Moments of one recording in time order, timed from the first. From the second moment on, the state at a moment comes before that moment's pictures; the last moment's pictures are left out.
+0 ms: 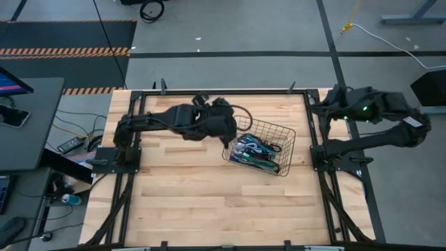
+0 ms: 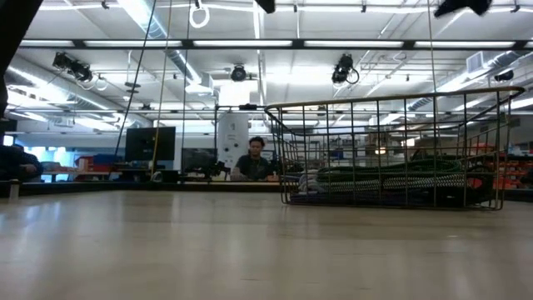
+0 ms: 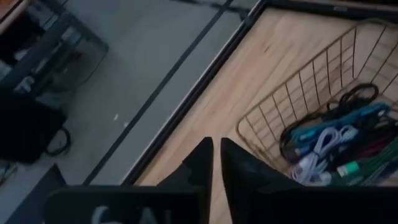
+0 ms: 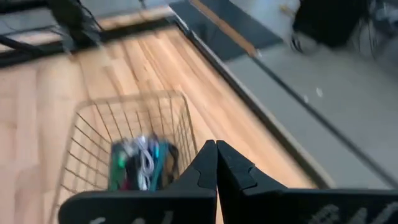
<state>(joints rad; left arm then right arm) -0.09 1.98 2.33 -1.36 -0.81 -0.40 -0.05 0.65 1.23 -1.17 0.39 0.23</state>
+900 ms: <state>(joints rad) -0.16 1.98 2.33 -1.51 -0.91 -0.58 -0.05 0.59 0.67 -1.21 0.36 0.73</state>
